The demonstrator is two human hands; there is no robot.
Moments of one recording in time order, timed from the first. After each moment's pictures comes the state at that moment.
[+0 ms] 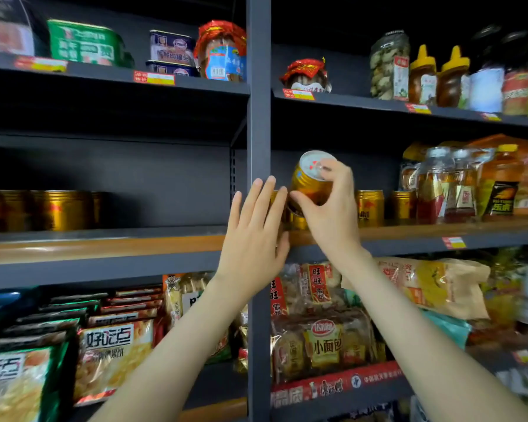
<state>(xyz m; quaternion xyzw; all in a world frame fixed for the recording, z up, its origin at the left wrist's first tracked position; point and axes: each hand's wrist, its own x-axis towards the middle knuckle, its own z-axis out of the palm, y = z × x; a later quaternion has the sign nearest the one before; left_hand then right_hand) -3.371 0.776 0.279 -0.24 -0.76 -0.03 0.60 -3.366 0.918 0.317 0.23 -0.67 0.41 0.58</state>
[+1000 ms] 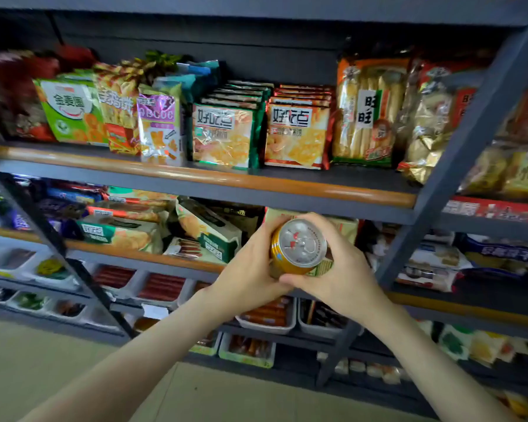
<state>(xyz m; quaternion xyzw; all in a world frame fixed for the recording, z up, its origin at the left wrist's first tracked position) -3.165 0.565 0.009 -0.14 -0.87 -0.42 0.21 -3.203 0.732 0.042 0.36 -0.81 0.47 0.02</state>
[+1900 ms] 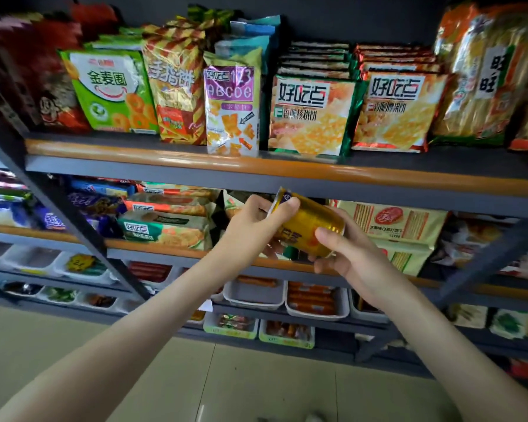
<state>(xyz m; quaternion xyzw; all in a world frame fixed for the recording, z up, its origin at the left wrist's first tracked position) -3.170 0.397 0.034 0.11 -0.77 -0.63 0.01 -3.217 0.575 0.009 0.16 -0.60 0.74 -0.27</state>
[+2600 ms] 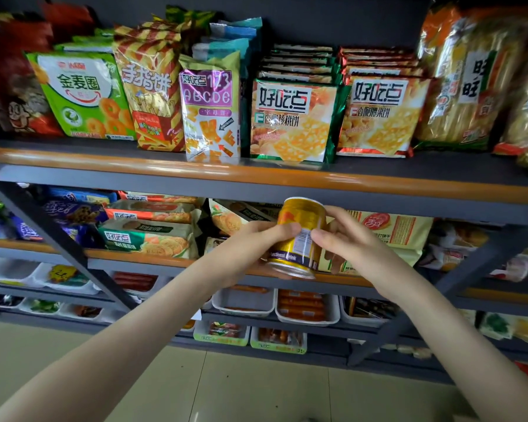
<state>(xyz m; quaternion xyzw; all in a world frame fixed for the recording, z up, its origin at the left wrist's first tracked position) -3.198 0.408 0.024 0.08 -0.70 -0.69 -0.15 -3.240 0.596 0.032 0.20 -0.77 0.56 -0.21</state>
